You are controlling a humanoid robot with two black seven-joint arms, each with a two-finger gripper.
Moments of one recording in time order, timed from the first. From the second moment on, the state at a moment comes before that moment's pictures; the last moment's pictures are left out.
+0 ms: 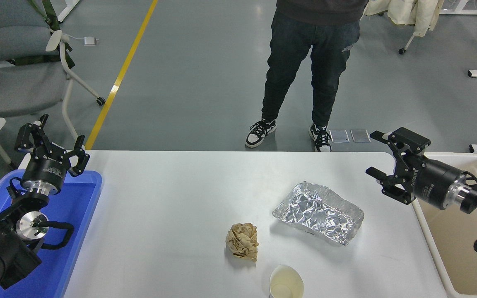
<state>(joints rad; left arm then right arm) -0.65 0.37 -0.67 -0.24 -0.08 -0.64 -0.64 0.46 -0.91 0.61 1.57 -0.57 0.22 0.09</state>
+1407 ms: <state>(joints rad) -0.65 0.37 -0.67 -0.24 -0.08 -0.64 -0.64 0.92 -0.71 -0.09 1.57 -0.87 0.34 -0.11</state>
